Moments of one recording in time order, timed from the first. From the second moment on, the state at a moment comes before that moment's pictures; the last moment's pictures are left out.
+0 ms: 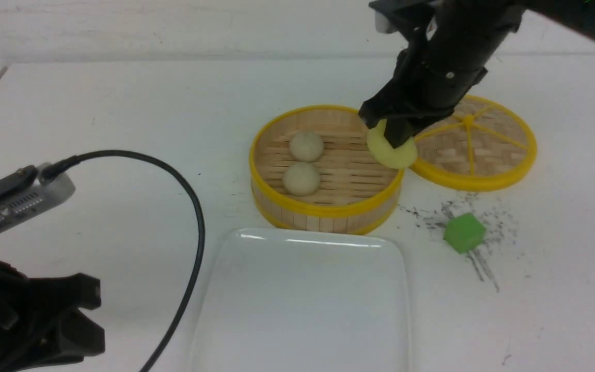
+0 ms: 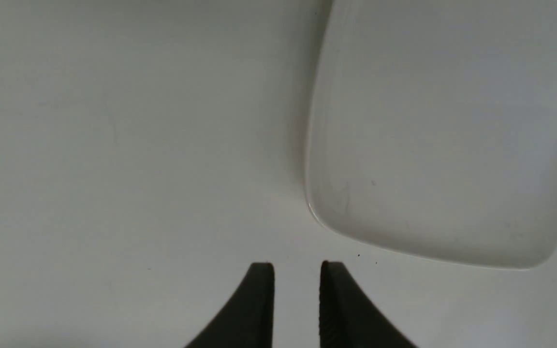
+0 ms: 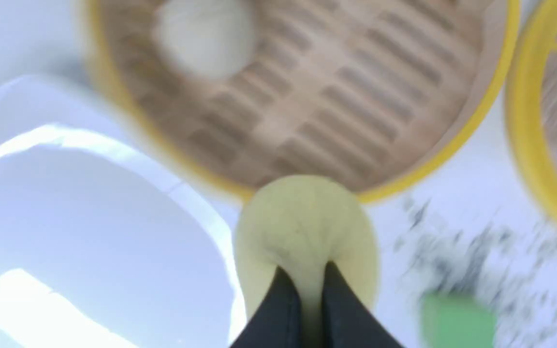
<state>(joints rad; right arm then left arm) 0.48 1.87 -1.86 0.16 1.22 -0.05 -0.02 0.97 -0.72 -0.40 1.07 -0.05</state>
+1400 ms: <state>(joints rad) 0.71 1.43 -1.30 -0.02 1.14 0.05 -0.02 1.08 -1.05 -0.42 1.14 -0.05</state>
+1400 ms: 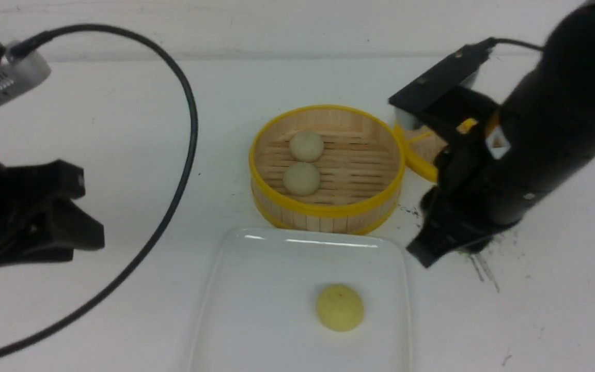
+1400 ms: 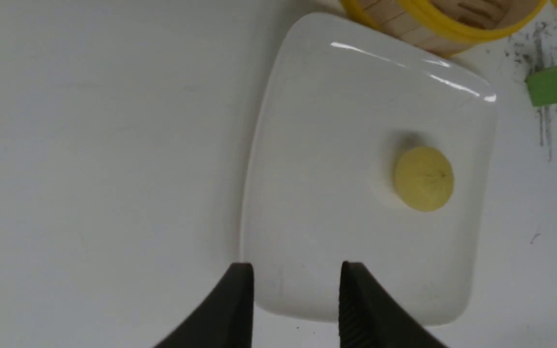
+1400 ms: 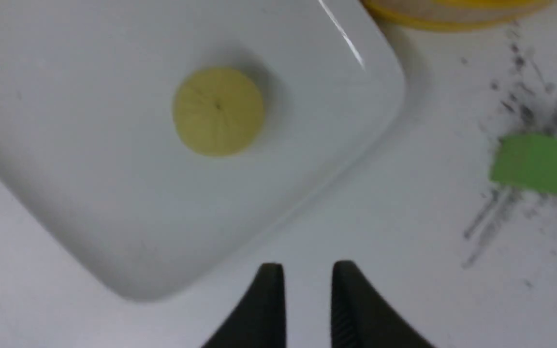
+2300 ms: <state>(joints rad) 0.71 0.89 -0.68 -0.34 1.13 0.40 -0.55 2.11 -2.03 -0.06 1.20 -0.13</state>
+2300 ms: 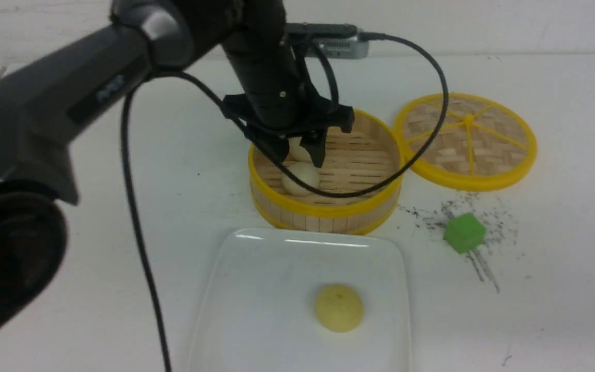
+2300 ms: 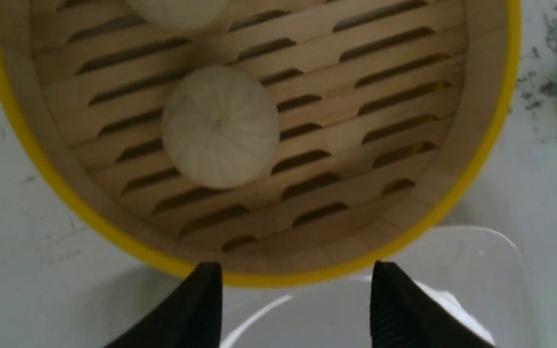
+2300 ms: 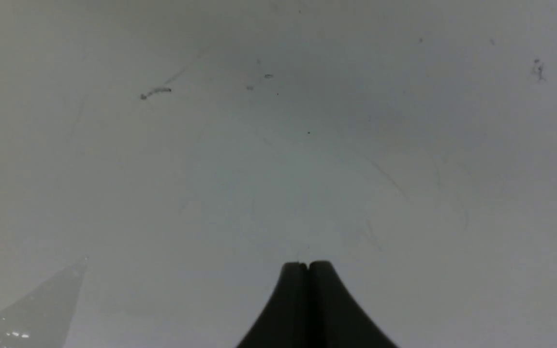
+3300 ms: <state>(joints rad) 0.71 0.89 -0.68 -0.31 1.03 0.40 -0.56 2.15 -2.16 0.02 1.24 -0.11</state>
